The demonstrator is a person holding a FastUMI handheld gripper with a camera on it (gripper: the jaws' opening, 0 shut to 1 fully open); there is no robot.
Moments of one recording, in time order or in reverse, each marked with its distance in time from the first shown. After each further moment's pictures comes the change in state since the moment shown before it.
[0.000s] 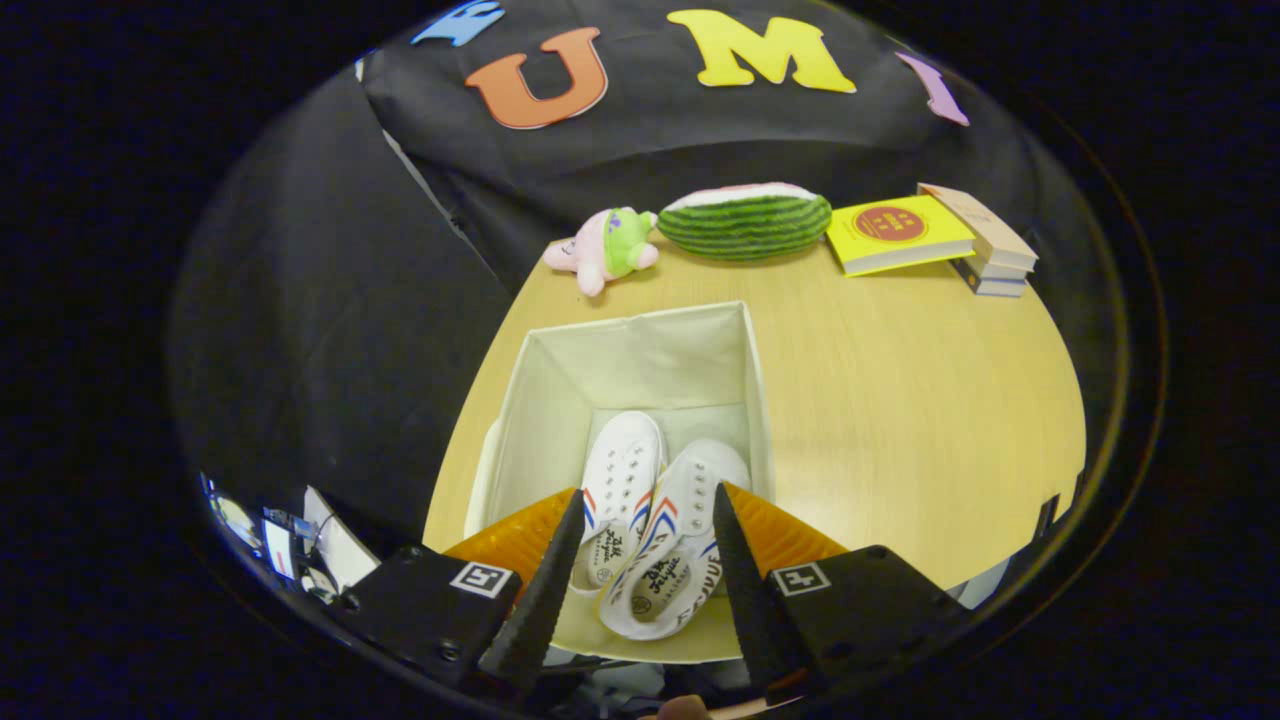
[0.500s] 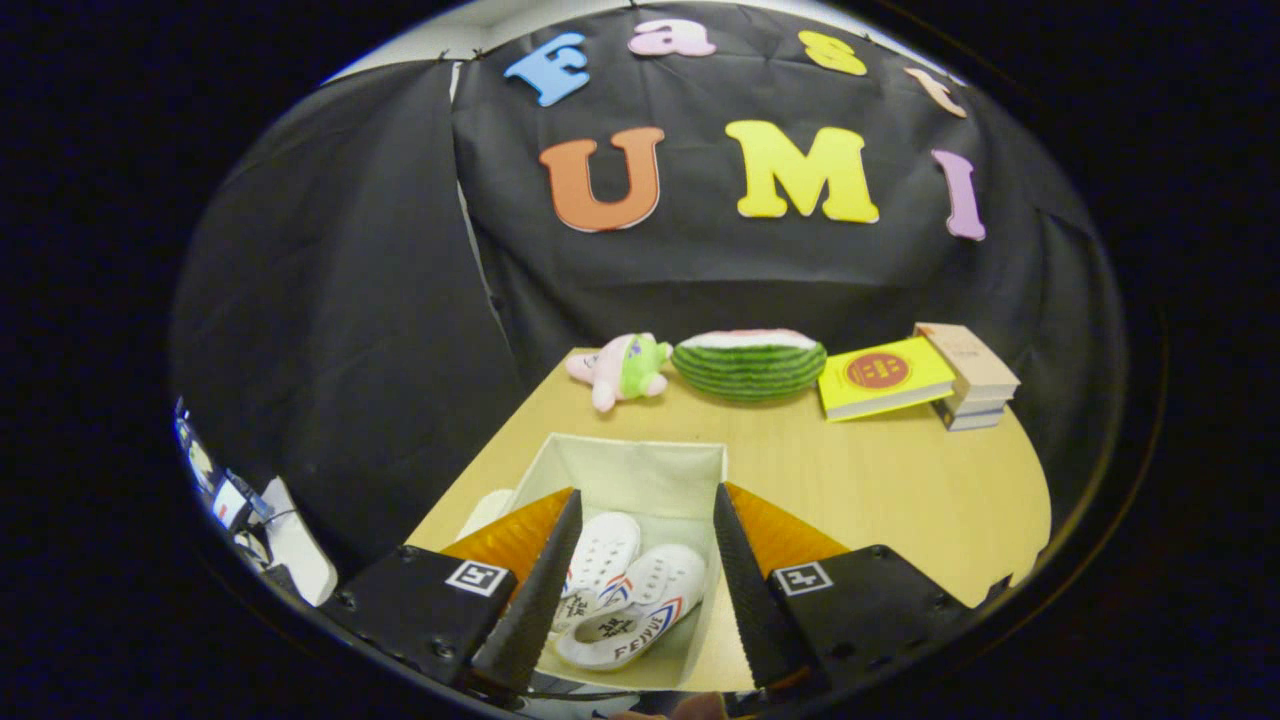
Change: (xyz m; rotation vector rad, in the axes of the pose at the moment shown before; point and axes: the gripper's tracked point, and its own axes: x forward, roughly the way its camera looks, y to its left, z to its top) arm -0.064 -0.014 0.063 -0.188 -0.424 -0.011
